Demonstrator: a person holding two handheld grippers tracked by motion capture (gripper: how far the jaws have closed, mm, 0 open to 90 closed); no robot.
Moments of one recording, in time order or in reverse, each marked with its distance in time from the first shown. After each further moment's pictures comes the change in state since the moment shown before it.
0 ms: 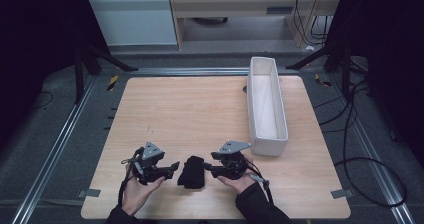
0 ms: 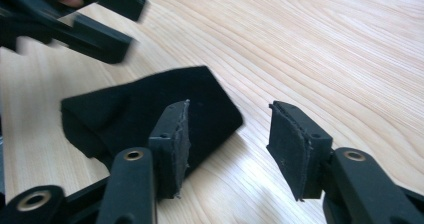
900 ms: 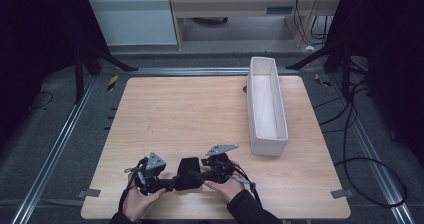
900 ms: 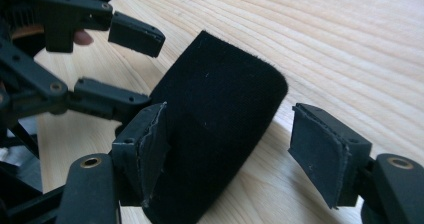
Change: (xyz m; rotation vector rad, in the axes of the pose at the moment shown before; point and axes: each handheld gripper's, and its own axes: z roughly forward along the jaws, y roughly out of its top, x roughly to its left) left arm -0.004 -0.032 0.012 0.106 -0.011 0.019; right arm 0.019 -0.004 0.042 0.062 0.118 0.151
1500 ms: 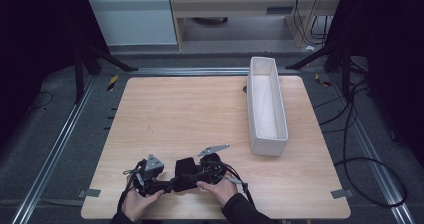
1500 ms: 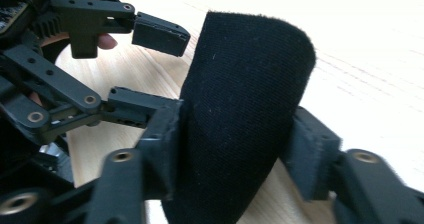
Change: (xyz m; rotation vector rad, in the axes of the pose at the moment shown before) left arm 0.004 -0.008 0.003 0.024 0.006 -0.019; right arm 0.010 0.002 0.017 0.075 0.073 0.070
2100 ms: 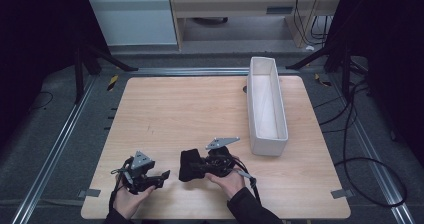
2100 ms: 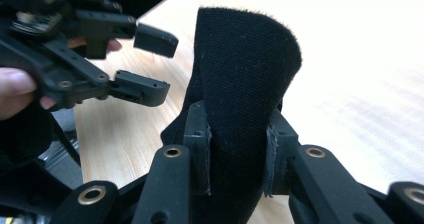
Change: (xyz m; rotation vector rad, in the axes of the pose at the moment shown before) left arm 0.024 -0.002 -0.020 -0.093 0.054 -0.061; right arm -0.005 0.019 -0.040 -0.096 -0.003 -0.112
